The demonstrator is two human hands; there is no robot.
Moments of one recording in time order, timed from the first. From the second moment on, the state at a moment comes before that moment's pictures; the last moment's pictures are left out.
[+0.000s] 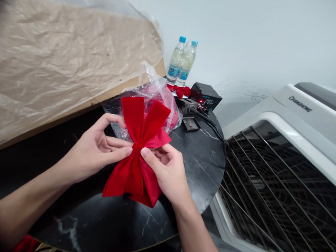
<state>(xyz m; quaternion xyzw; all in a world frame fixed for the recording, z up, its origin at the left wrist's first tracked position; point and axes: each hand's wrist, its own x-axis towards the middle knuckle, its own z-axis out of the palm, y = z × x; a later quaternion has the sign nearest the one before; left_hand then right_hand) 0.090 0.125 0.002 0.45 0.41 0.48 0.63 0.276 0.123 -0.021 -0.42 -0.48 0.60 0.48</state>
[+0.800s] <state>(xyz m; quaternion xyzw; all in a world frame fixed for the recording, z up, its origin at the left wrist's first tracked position) 0.086 0.131 -0.002 0.45 0.47 0.42 0.63 0.295 0.133 -0.027 -0.41 -0.51 0.64 0.41</state>
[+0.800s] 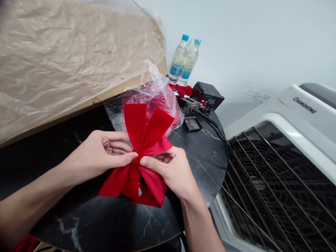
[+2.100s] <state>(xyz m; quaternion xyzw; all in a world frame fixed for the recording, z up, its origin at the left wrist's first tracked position) 0.099 0.133 -0.027 0.55 0.43 0.42 0.58 0.276 0.122 -0.026 -0.50 -0.51 0.52 0.47</state>
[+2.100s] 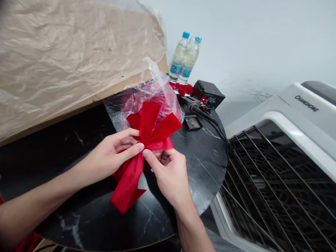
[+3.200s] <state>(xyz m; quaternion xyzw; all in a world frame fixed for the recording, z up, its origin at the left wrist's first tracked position) 0.093 0.134 -0.023 0.63 0.49 0.30 0.51 0.288 0.098 -0.034 -0.53 -0.50 0.56 0.41</state>
